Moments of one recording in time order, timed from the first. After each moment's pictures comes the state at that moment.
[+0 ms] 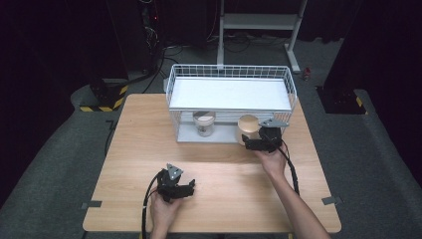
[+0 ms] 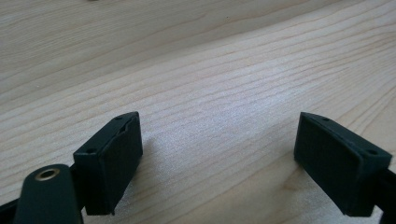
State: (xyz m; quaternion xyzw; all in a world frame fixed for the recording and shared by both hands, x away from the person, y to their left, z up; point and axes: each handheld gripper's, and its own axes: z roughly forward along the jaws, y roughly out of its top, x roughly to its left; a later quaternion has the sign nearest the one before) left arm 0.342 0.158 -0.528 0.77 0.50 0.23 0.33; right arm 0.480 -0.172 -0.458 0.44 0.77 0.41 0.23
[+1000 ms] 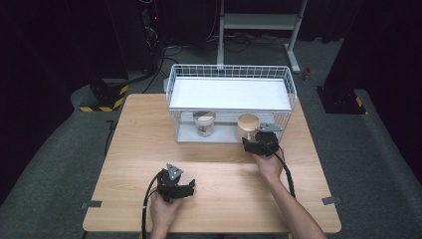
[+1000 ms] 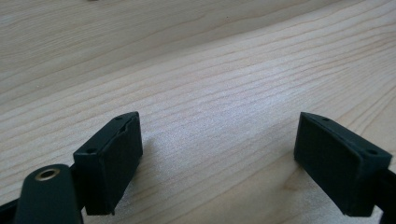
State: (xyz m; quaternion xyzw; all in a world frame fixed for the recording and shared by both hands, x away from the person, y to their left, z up) left arm 0.342 0.158 -0.528 0.77 0.50 0.23 0.33; right arm 0.479 -0.163 -0.478 0.46 0.76 0.38 0.24
